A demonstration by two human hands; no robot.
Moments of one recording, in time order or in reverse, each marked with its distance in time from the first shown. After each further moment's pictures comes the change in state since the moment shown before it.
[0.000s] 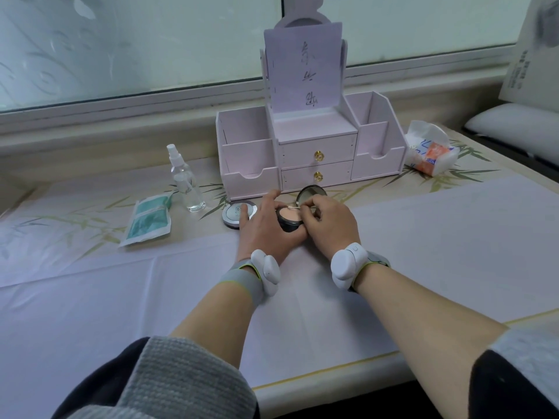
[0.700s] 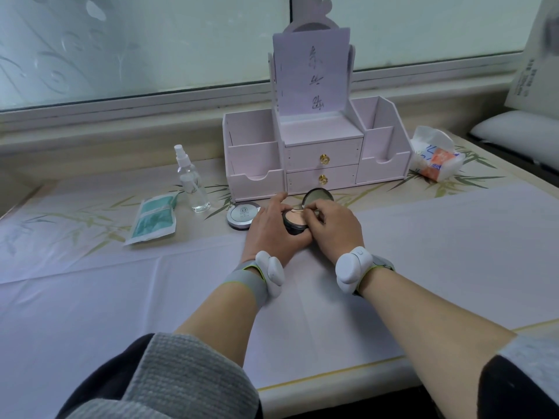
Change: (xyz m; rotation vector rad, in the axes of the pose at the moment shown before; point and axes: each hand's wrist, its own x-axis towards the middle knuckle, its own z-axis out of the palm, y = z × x) left_hand -0.001 0.001 0.000 -0.097 0.003 -0.010; right_hand 0.000 0.002 0.001 -0.024 -0.030 -0.015
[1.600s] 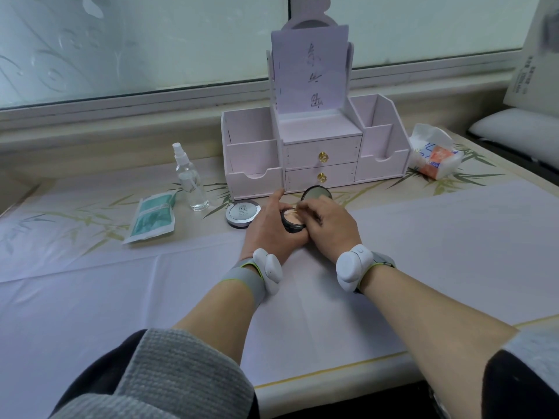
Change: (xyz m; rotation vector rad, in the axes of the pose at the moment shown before) left_hand -0.004 0.007 -0.004 -0.051 -0.018 -0.026; right_hand -0.001 0.001 -0.001 0.017 -0.064 -0.105
